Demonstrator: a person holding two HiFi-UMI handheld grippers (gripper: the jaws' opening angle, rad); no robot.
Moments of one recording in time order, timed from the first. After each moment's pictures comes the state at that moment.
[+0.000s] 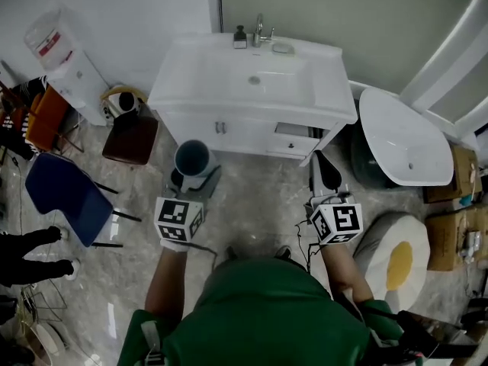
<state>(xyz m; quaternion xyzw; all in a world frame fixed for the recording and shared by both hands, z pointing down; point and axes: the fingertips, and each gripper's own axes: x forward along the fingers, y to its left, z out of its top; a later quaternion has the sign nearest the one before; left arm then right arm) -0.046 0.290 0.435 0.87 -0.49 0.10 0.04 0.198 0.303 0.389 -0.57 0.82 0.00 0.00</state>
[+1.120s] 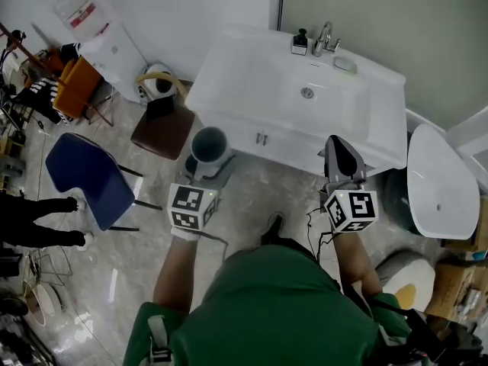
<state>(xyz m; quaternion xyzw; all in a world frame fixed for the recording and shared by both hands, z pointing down) -0.134 0.117 0.468 0.82 -0.55 0.14 0.07 0.105 0.072 0.416 -0.49 0.87 -0.03 0.01</state>
